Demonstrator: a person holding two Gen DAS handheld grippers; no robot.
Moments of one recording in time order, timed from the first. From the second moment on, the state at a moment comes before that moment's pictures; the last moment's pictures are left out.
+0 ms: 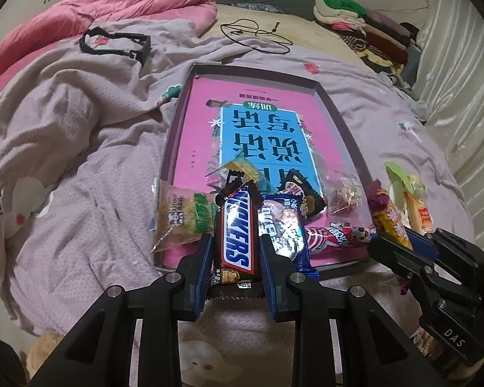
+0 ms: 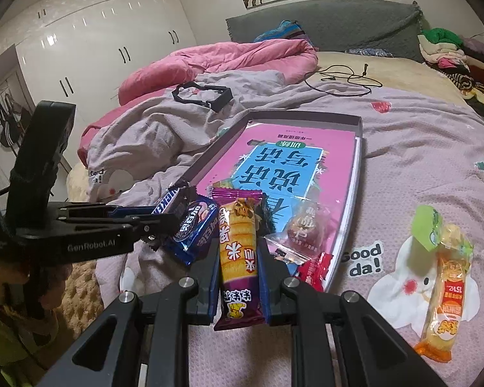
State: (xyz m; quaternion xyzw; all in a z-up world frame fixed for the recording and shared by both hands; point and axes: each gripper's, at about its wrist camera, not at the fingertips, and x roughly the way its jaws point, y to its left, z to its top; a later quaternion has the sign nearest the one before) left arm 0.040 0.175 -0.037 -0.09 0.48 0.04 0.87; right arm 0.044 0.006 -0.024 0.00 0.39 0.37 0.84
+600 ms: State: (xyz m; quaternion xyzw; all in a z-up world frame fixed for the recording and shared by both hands) left arm 0.046 0.175 -0.049 -0.10 0.48 0.04 0.87; right arm 0.055 0.022 -0.024 -0.02 0.38 0.36 0.85
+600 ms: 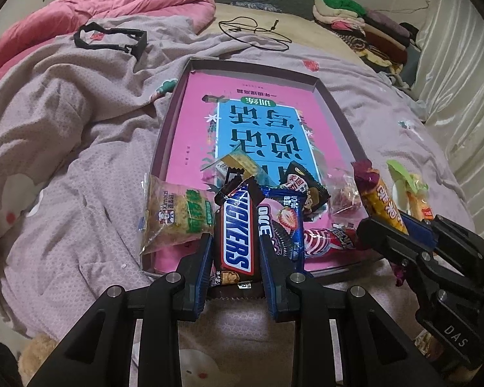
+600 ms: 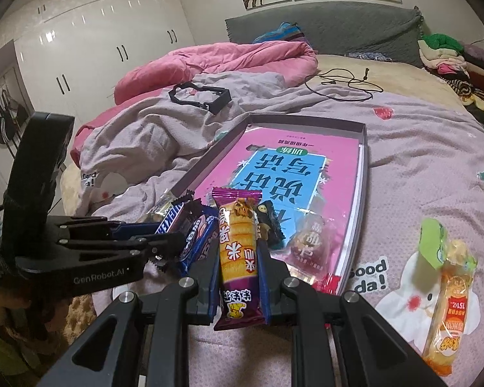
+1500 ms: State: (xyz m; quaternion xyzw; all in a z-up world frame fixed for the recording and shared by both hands) left arm 0.049 0.178 -0.052 -0.10 0.48 0.03 0.87; right arm 0.079 0.054 -0.043 -0.03 0.41 0.34 0.85
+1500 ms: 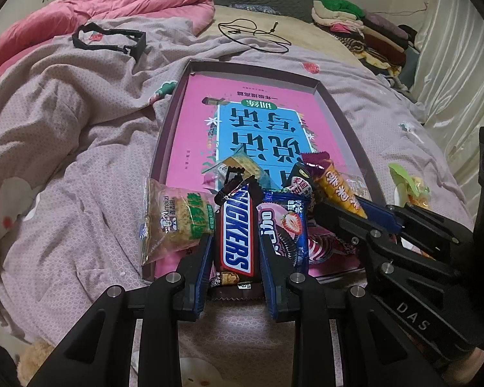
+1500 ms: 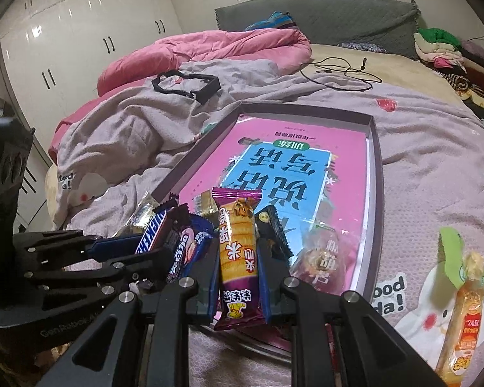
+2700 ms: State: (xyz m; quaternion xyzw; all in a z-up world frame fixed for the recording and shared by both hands) left arm 0.049 0.178 -0.053 -0.10 0.48 0.04 0.87; right arm 0.067 0.043 -0.041 -0.03 0.41 0.34 0.85
